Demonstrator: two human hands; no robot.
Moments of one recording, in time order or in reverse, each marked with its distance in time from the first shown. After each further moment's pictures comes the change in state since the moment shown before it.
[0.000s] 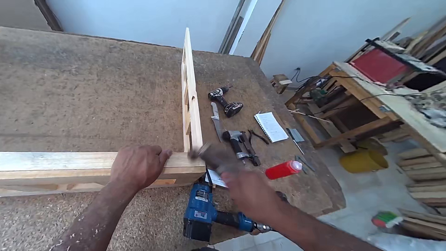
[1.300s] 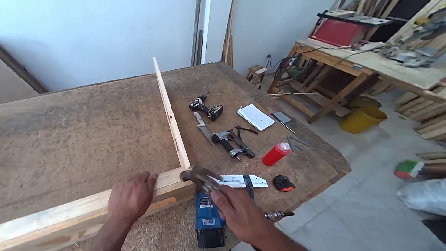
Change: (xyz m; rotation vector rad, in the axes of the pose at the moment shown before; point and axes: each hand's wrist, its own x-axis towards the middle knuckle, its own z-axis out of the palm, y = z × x) left_hand -0.006 0.010 -0.012 -0.001 -0.032 0.001; right_hand -0.041 0.011 0.046 0.336 0.146 0.149
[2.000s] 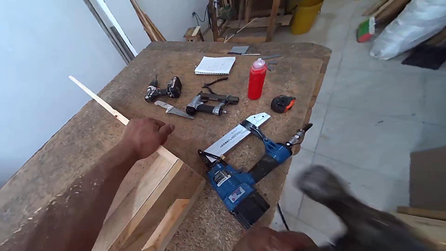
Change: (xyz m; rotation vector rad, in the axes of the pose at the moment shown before) left_hand 0.168 0.100 -0.006 0.157 -0.149 0.781; right_hand -0.025 0.003 0.216 1.444 1.165 -0.601
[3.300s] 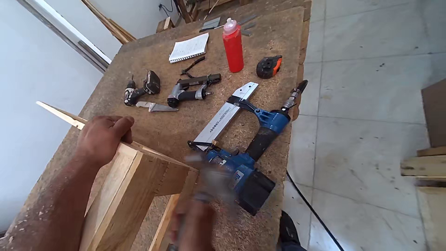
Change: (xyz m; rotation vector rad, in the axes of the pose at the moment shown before) left_hand 0.003 -0.016 0.010 -0.148 0.180 -0.106; right_hand -0.006 0.132 0.005 -0.006 0.258 0.221
